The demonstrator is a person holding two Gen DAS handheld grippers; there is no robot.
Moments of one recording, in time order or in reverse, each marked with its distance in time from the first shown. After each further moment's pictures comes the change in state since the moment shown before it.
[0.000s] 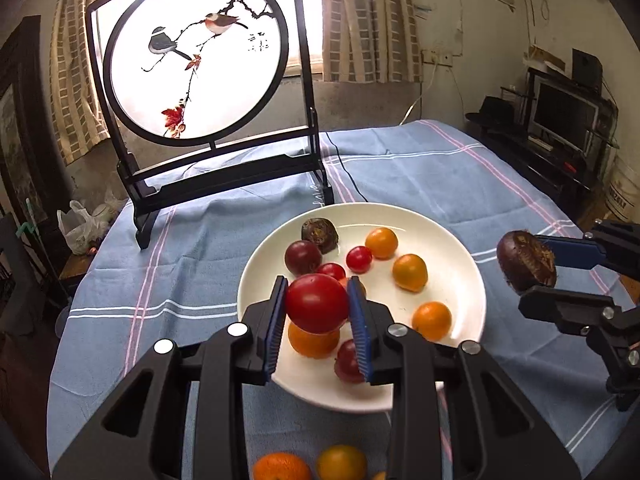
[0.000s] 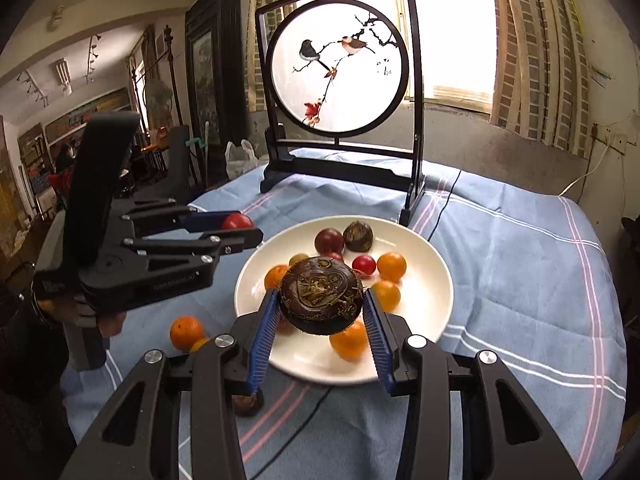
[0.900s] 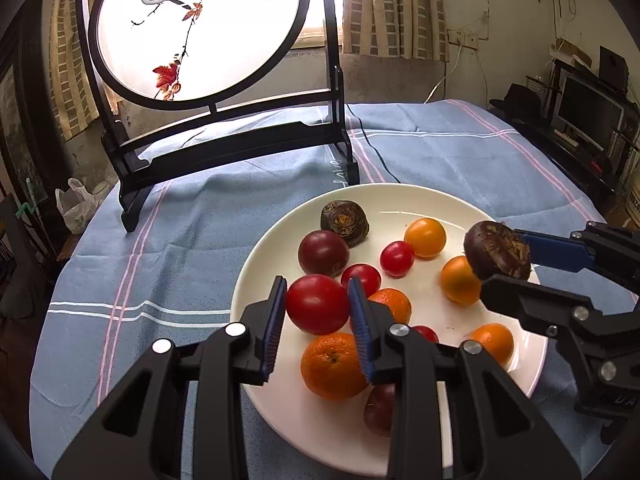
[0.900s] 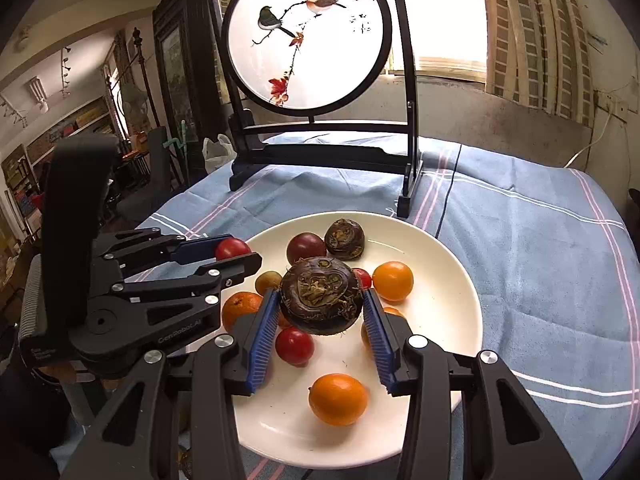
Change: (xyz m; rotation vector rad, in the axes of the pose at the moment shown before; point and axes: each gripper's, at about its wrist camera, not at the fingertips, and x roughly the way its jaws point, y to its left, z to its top) left arm 0.075 0.011 0.000 -0.035 0.082 0.031; right arm 0.087 -0.021 0.006 0.081 0.077 -0.047
